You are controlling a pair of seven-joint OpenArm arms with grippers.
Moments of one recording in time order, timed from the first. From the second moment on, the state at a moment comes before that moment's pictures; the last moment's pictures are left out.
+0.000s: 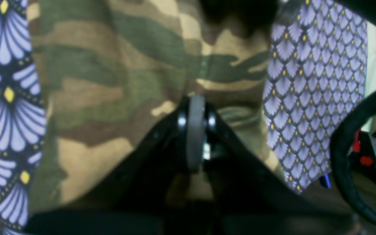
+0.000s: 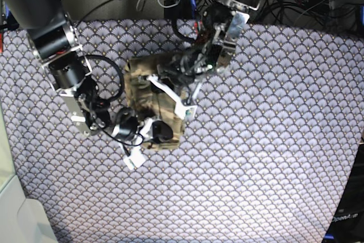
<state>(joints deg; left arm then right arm) -0.5 4.4 20.1 78.5 -30.9 8.3 39.9 32.2 12.0 -29.4 36.1 43.5 40.4 -23.0</state>
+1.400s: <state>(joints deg) 6.0 -17.1 5.3 108.2 -39.9 11.9 42.6 -3.2 35.3 19.2 95.7 40.7 39.6 -65.8</state>
